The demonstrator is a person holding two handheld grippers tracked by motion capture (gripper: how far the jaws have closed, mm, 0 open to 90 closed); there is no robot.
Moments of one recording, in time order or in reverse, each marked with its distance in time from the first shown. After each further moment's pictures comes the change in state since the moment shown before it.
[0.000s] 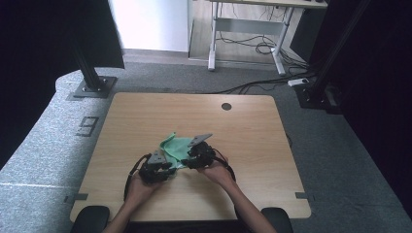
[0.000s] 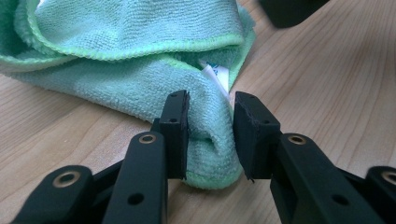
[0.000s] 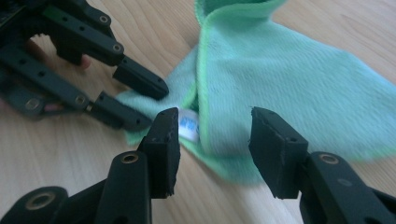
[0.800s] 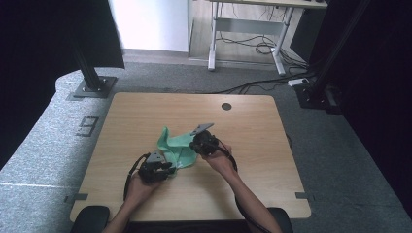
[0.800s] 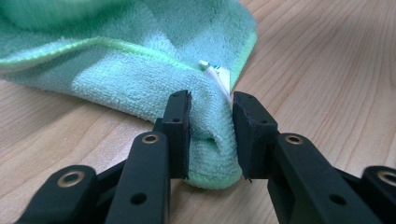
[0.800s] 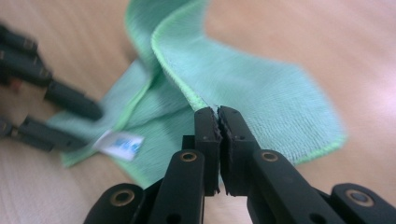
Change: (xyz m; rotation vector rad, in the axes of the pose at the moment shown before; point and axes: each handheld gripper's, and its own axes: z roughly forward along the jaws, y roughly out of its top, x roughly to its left) left arm 0.005 0.000 -0.001 -0.001 -0.024 -0.029; right arm -0.028 0.023 -0.014 0.011 -0.145 -0.004
